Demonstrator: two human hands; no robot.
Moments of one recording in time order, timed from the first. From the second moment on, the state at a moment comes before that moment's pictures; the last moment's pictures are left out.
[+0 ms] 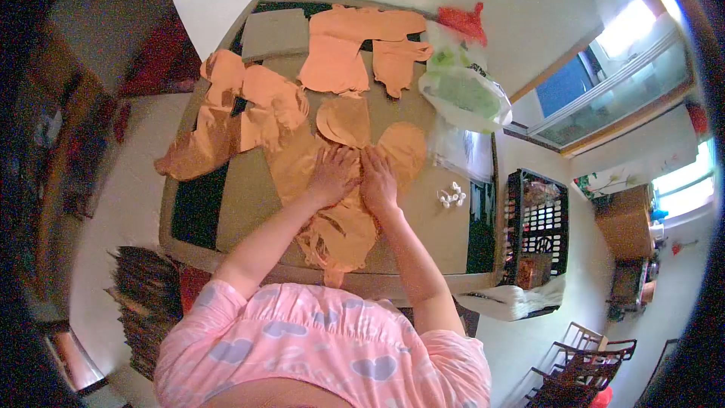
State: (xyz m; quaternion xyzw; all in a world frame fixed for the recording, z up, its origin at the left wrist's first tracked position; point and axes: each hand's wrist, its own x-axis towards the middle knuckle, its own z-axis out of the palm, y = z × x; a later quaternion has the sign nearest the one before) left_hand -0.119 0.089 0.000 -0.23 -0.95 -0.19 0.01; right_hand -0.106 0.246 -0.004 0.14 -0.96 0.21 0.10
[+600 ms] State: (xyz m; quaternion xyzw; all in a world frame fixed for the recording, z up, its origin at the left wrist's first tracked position) left_hand -0.213 0.111 -0.011 -0.26 -0.95 -0.16 0.10; right_hand -0.107 0.245 0.000 0.15 -0.97 0.17 0.08
